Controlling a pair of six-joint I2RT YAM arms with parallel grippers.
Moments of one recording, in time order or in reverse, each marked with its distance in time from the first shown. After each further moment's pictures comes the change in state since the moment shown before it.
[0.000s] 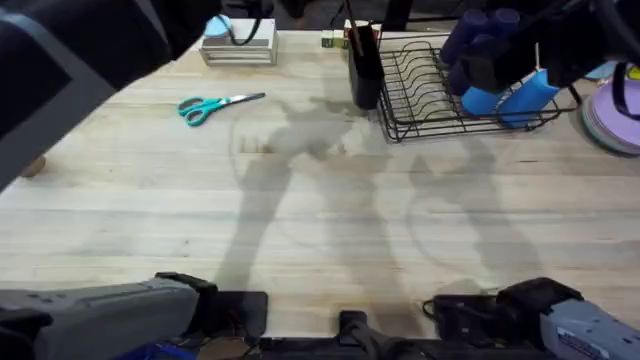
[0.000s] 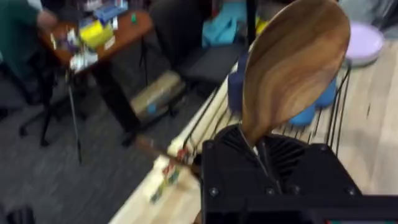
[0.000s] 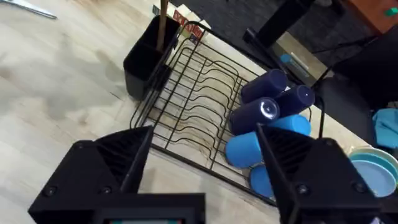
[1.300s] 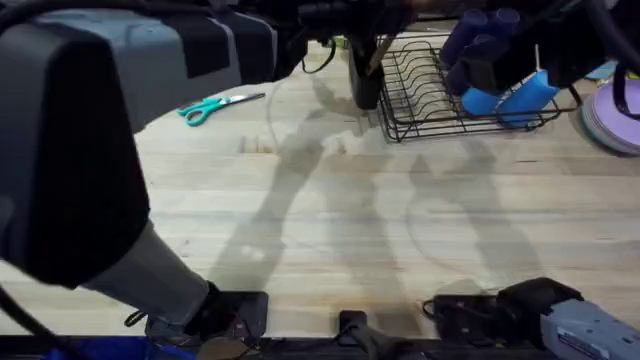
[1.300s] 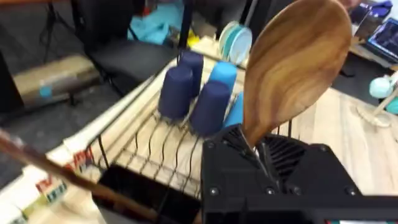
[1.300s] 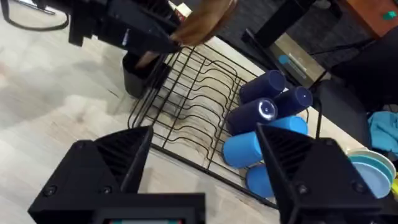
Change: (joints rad) left arm -0.152 0.347 0.000 0.374 0.075 -0.428; right arm 0.000 0.000 0.000 0.000 0.000 -0.024
